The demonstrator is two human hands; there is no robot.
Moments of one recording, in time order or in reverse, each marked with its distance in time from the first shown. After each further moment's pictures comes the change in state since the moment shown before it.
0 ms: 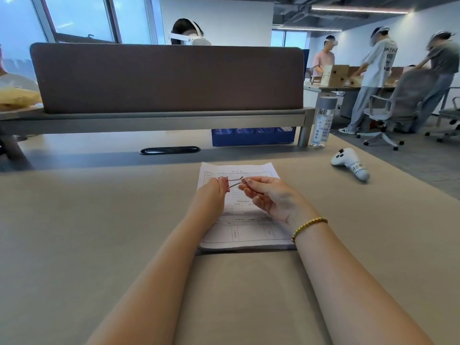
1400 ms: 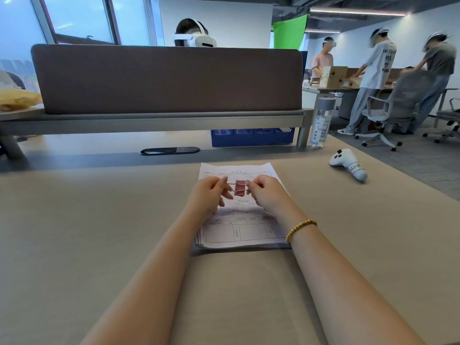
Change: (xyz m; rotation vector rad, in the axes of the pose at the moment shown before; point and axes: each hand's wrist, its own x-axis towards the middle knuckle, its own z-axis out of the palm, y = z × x) left_hand -0.008 0.006 -0.015 -0.483 -0.075 -0.034; right_hand 0.007 0.011 0.008 -0.874 0.236 -0.264
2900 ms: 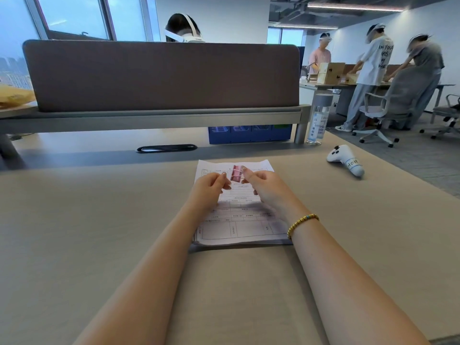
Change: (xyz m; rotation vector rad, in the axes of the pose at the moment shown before) left_hand 0.007 -0.005 0.005 0.079 0.026 0.039; right_hand -0.004 -0.004 -0.008 0.083 -0.012 0.023
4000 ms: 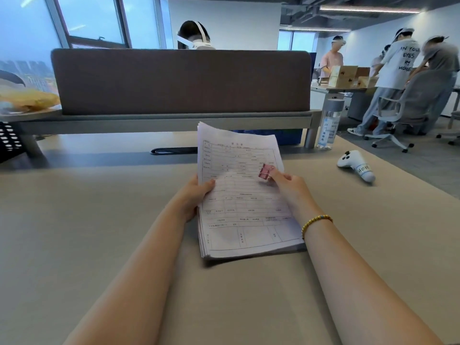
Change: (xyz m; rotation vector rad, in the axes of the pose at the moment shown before) left_hand -0.005 -0.007 -0.043 -0.448 -0.101 -0.261; right_hand 0.006 0.012 -0.013 0.239 0.127 0.118
